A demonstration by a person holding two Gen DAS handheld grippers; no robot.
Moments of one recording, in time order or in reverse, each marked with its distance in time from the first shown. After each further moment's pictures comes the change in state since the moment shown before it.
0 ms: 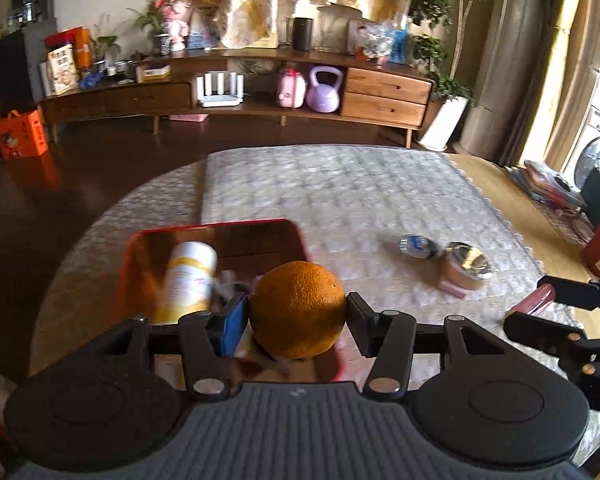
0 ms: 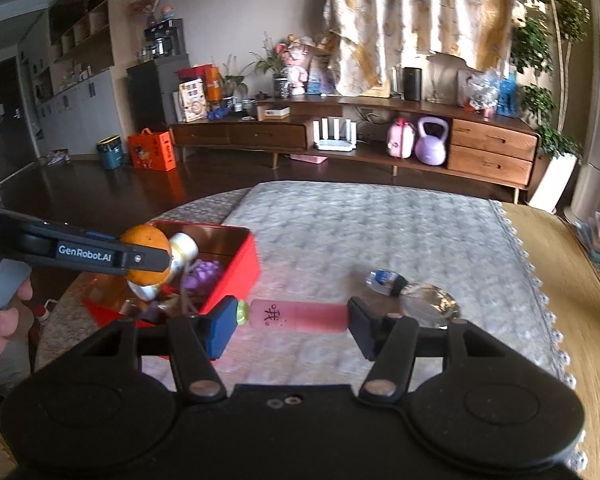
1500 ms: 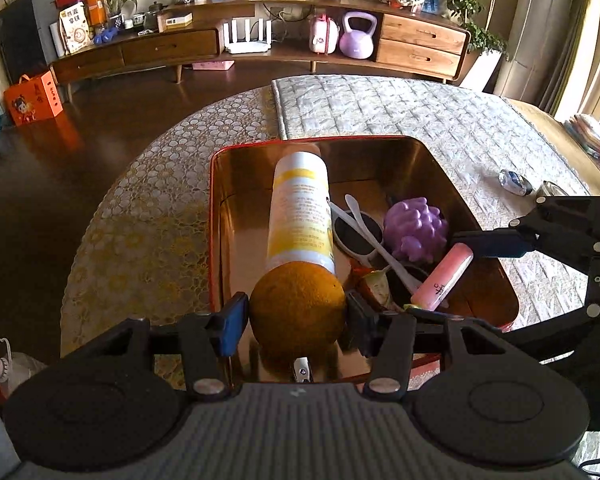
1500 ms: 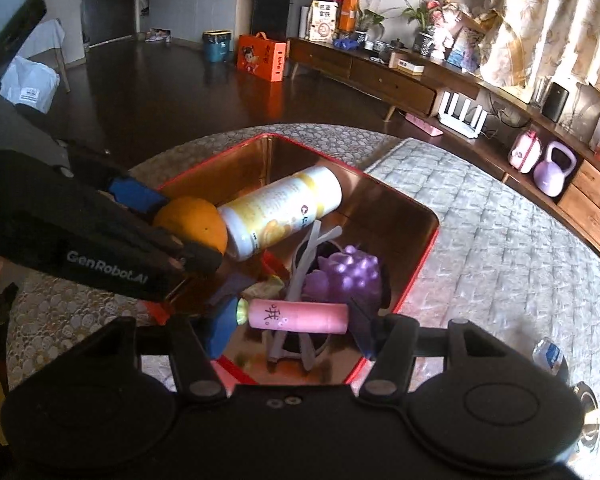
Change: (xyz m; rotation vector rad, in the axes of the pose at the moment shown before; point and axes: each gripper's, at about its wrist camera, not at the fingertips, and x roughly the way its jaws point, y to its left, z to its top) left arm 0.056 0.089 -0.032 0.012 0.149 0.049; right arm 0.131 0.111 -0.004 -0.362 0.207 0.176
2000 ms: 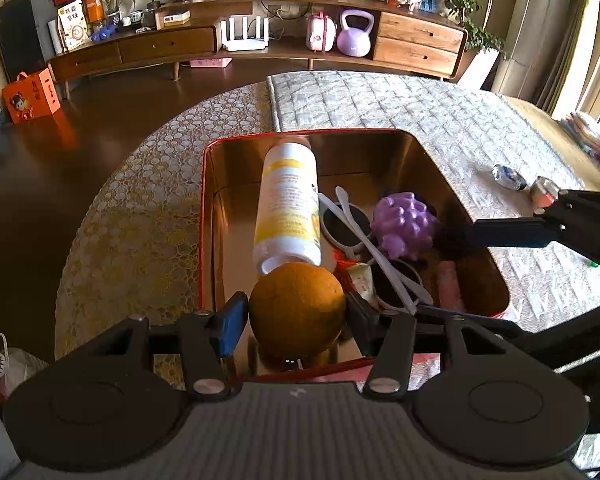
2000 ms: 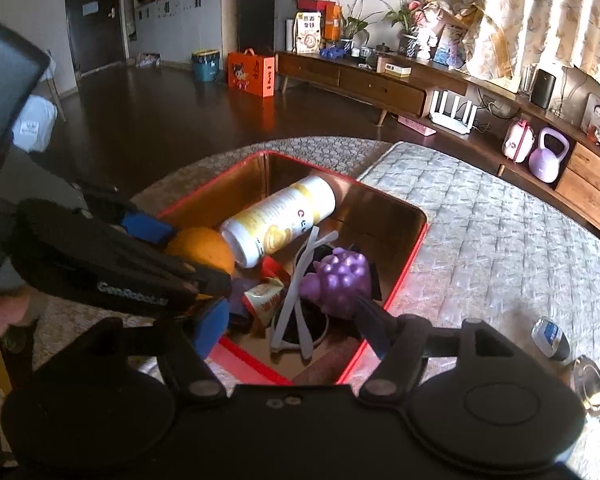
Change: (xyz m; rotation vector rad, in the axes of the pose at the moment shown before) left arm -0.004 -0.004 -0.005 -0.008 0.006 -0.015; right arm -0.033 -0.002 -0.002 0.077 -0.056 0.019
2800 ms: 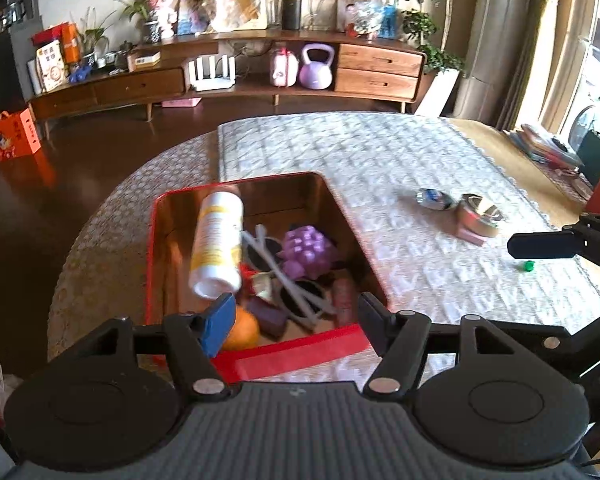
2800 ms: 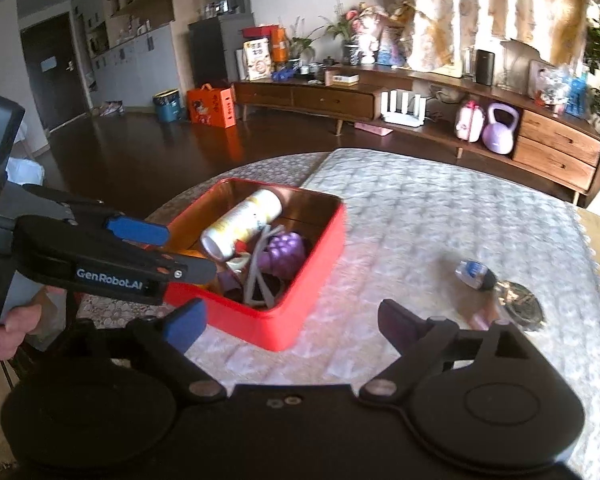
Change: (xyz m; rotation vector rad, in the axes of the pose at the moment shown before) left arm -0.060 -0.057 -0.001 0.070 -0.100 -0.060; right arm -0.097 -0.039 -0.036 0.184 -0.065 -0.063
